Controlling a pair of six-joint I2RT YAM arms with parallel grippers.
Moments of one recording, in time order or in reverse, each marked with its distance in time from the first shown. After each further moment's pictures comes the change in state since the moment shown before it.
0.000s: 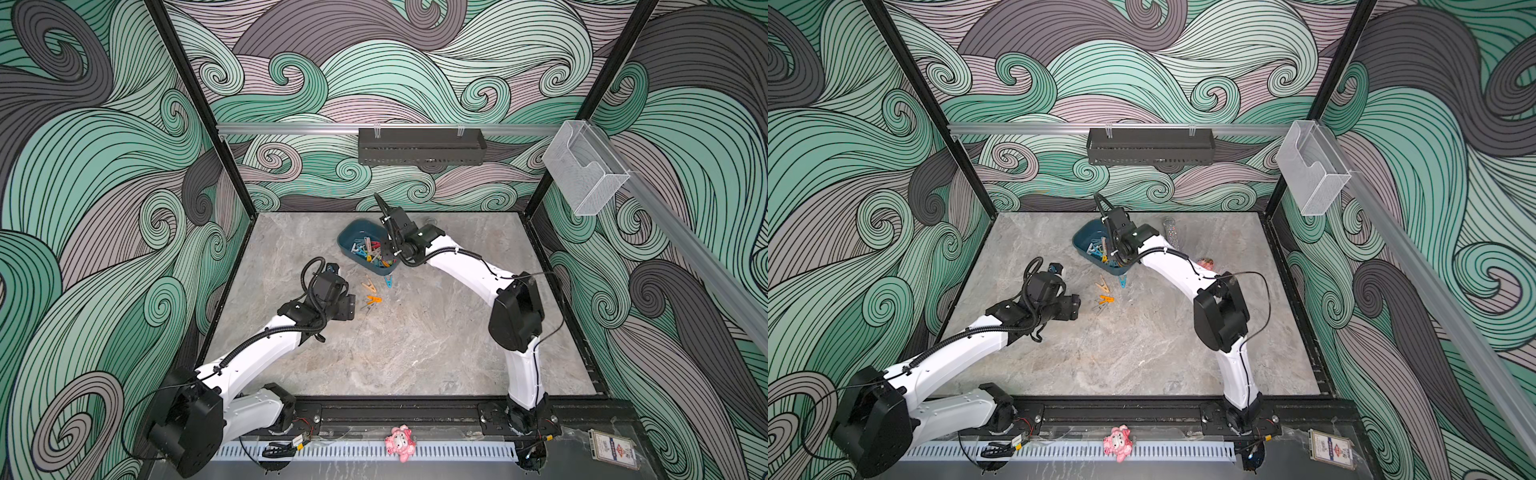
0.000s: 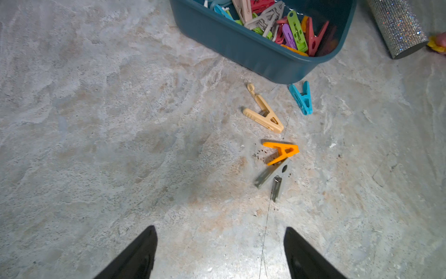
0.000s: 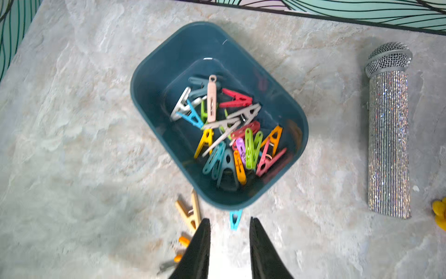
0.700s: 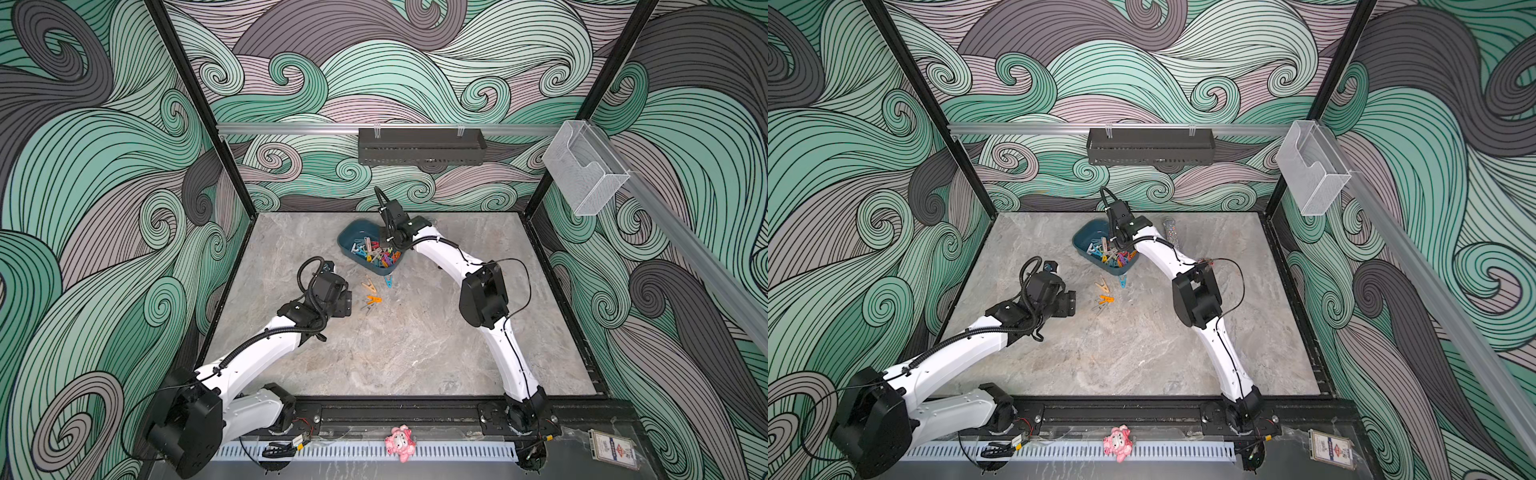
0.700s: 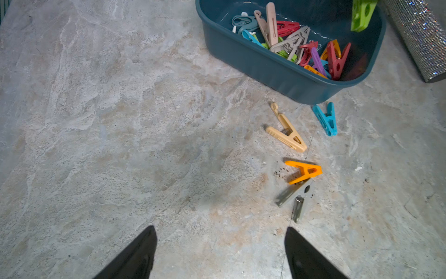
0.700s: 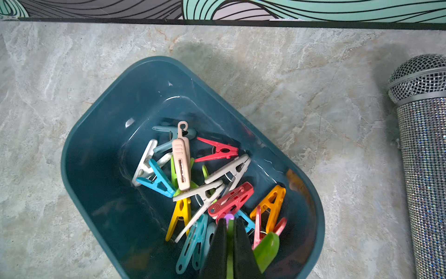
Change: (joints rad) left arm 0.000 -0.010 -0.010 0.027 -0.144 -0.019; right arm -0.113 0.433 0.491 -0.048 -0.007 -0.005
